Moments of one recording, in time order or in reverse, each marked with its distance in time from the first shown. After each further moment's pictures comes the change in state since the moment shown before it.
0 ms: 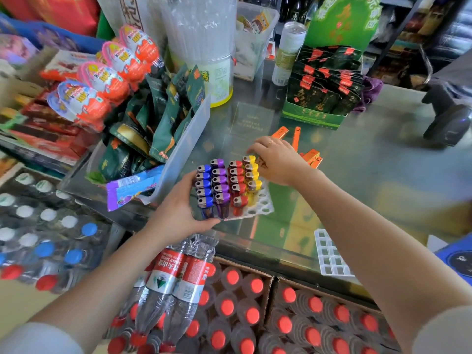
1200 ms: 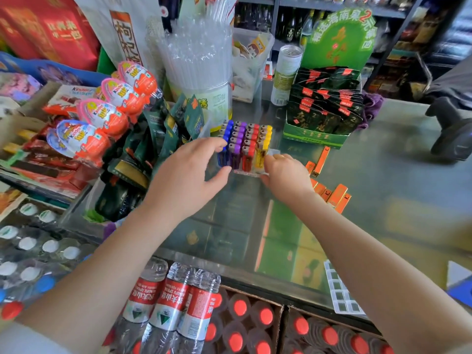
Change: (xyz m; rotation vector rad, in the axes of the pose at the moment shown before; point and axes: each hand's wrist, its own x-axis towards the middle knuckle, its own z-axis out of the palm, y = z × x) left_hand 0.065 0.077 -0.045 0.418 0.204 0.281; right_hand 0.015 0.000 -0.002 -0.075 0.188 0.228
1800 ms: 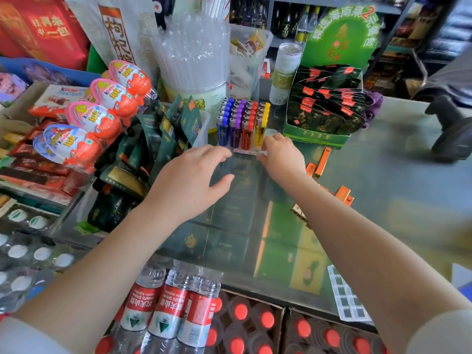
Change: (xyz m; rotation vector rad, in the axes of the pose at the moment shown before) left_hand 0.012 -0.009 0.007 0.080 -0.121 0.084; right_hand 0.044 0.003 0.002 0.143 0.026 0.167
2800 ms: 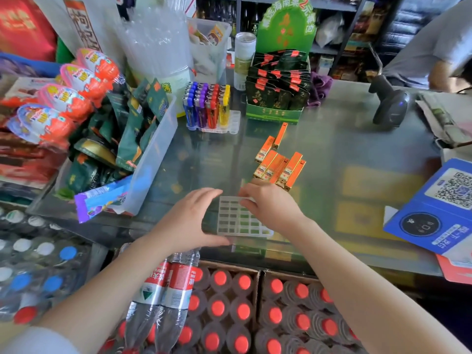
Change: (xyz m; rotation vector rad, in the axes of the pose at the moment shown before) left_hand -0.085 0.032 0.068 -0.191 -0.406 -0.019; right_hand -0.170 0.020 -0.017 0.174 -0.113 -0.223
